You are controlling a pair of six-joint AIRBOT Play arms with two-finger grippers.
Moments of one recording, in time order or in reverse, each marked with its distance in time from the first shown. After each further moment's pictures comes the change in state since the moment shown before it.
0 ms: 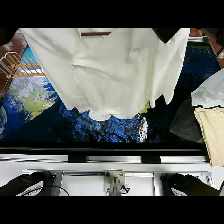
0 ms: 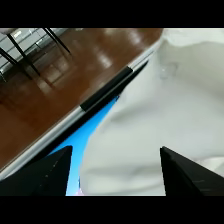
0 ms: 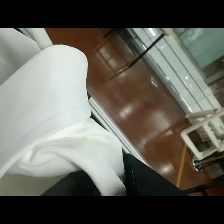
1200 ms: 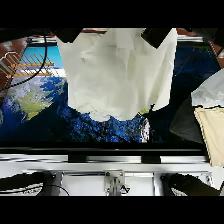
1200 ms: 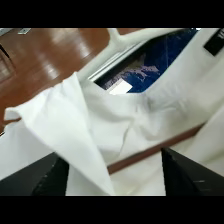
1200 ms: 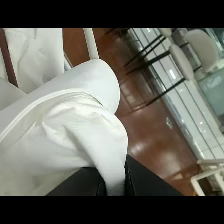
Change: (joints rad) left arm -0.145 -0.280 0.000 -0.103 0.327 -0.118; right arm 0.008 0.000 0.000 0.193 -0.060 -0.167
